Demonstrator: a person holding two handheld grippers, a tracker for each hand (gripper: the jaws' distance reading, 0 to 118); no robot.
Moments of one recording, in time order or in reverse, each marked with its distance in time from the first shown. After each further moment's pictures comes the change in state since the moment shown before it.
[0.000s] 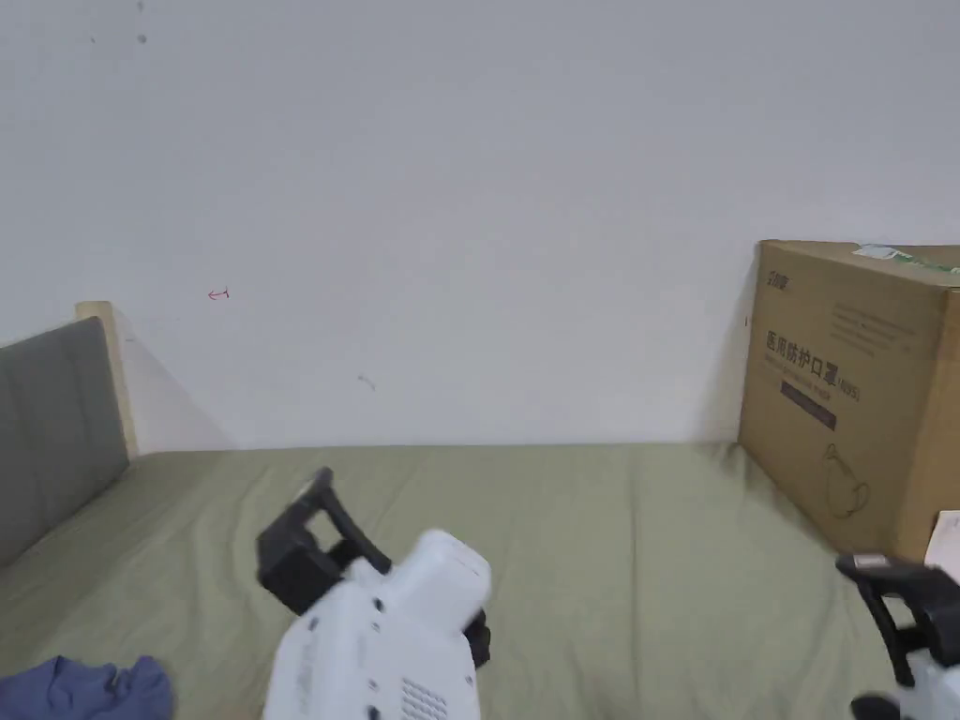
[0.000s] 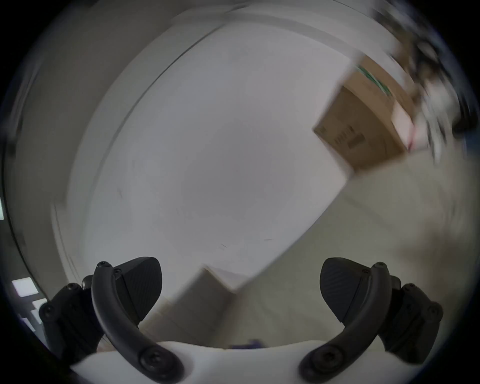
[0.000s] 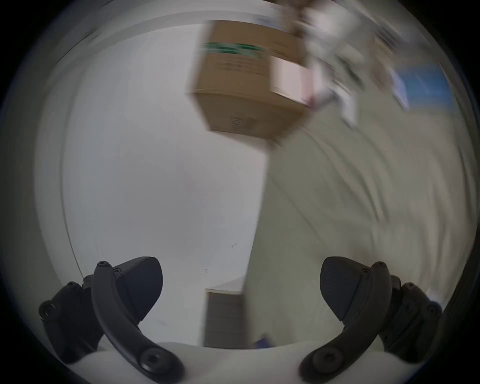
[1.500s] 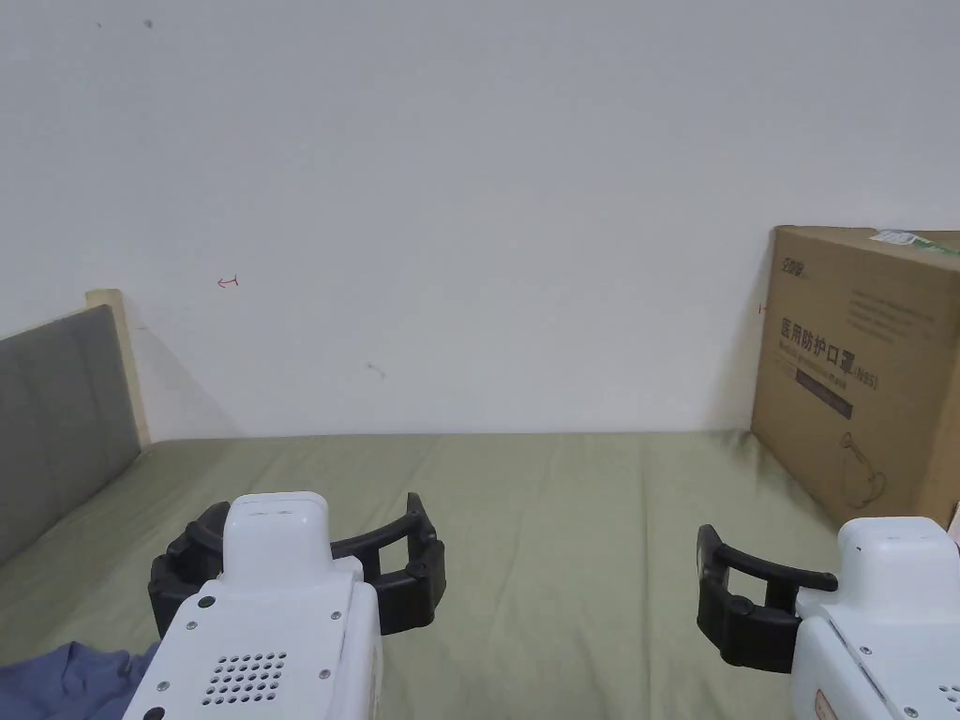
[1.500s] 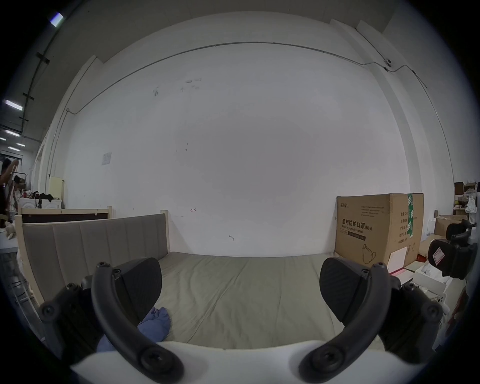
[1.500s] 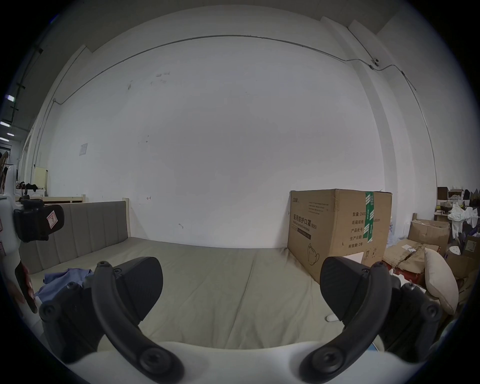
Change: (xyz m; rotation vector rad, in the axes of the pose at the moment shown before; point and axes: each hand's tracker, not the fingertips) left arm -0.047 -0.017 0.011 -0.011 -0.016 0.639; right arm -0.072 -0.091 0.018 0.160 -0.028 1.263
